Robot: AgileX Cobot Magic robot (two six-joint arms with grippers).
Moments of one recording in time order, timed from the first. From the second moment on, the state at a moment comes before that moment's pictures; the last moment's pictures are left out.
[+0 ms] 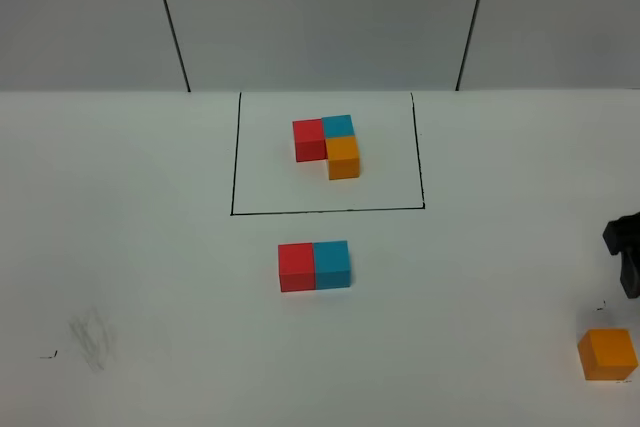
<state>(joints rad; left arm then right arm) 0.16 -0.01 -0.51 0.01 1.07 -0.06 0.06 1.54 -1.13 -0.05 1.22 0.04</state>
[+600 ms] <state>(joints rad) 0.16 -0.01 -0.51 0.01 1.07 -0.06 0.06 1.49 -0.97 -0.02 1.02 0.05</state>
